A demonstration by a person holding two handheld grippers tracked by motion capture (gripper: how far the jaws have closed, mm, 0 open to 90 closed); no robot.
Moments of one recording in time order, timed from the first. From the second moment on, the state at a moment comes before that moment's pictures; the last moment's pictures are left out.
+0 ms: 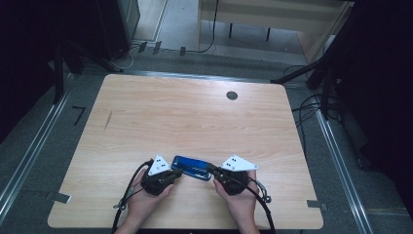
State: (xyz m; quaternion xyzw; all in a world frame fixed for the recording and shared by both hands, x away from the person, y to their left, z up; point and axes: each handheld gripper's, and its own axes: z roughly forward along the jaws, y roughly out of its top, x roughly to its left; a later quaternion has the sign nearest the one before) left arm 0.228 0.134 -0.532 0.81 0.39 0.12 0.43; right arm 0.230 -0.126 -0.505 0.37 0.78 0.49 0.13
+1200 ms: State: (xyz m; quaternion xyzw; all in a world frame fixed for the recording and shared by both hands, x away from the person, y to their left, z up) left arm 0.195 0.281 -0.521 0.67 0.53 0.27 0.44; right arm 0.213 -0.113 -0.546 0.40 0.80 0.43 0.10
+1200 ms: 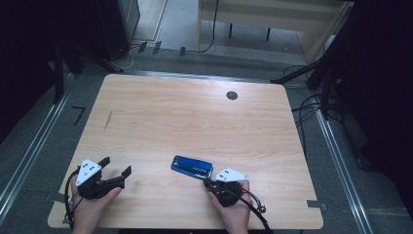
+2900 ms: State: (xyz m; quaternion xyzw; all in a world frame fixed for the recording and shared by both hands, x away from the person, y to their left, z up) left arm 0.207 0.301 -0.524 0.67 0.56 0.26 0.42; right arm 0.239 -0.110 -0.545 0.42 0.80 0.42 0.12
